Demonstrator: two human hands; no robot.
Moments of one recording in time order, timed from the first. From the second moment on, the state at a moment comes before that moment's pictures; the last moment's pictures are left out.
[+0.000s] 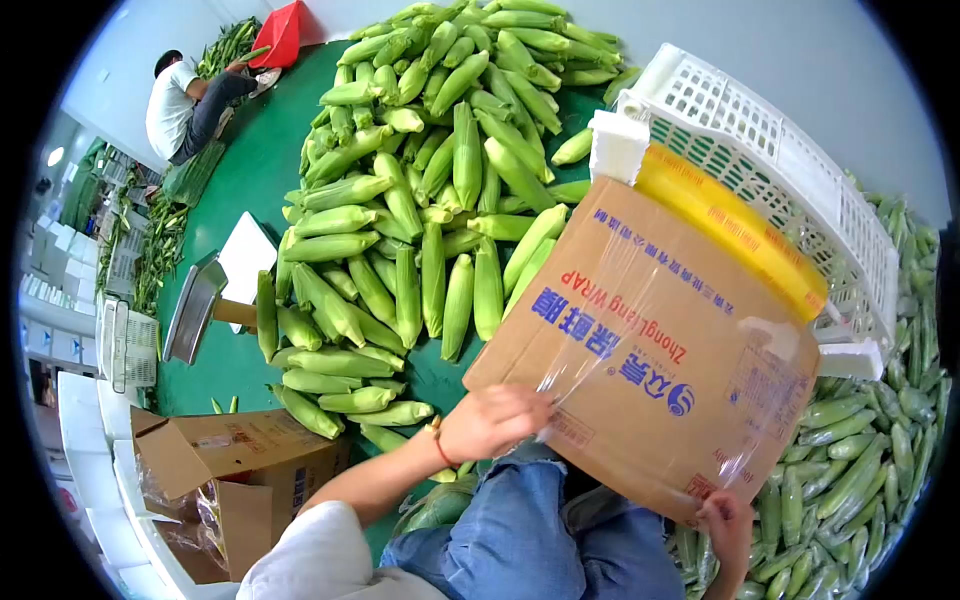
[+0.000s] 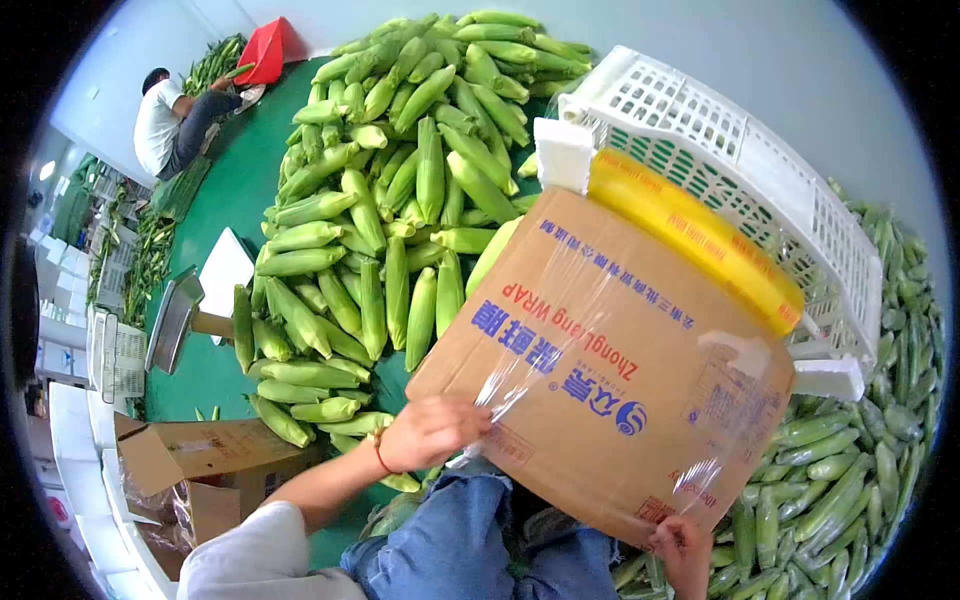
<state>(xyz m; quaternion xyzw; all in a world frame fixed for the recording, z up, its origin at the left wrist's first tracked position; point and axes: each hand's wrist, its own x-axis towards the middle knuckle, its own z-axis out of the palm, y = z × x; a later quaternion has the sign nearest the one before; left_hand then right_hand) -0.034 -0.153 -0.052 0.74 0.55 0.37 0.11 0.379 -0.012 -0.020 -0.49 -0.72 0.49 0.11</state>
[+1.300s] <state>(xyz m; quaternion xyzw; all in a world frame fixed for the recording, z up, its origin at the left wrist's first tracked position) 0.047 -0.045 -0.014 0.80 0.51 0.31 0.03 0.261 0.014 -0.014 -0.42 -0.86 0.13 0.26</state>
